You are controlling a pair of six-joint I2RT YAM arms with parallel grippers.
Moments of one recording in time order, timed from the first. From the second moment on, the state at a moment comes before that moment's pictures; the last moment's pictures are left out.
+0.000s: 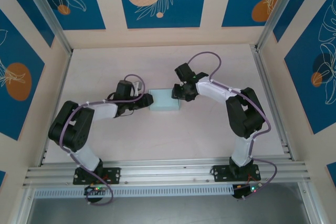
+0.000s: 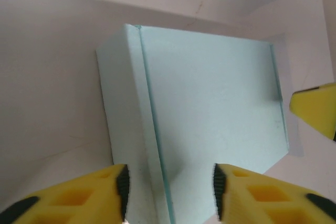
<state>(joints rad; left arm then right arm) -0.39 1.66 0.75 0.18 0.44 -0.62 0.56 1.86 1.33 -0.63 -0.08 0.60</state>
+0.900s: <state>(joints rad) -0.17 1.06 0.30 0.29 -0.27 -0.02 0.32 1.27 0.83 -0.29 0.28 0.23</state>
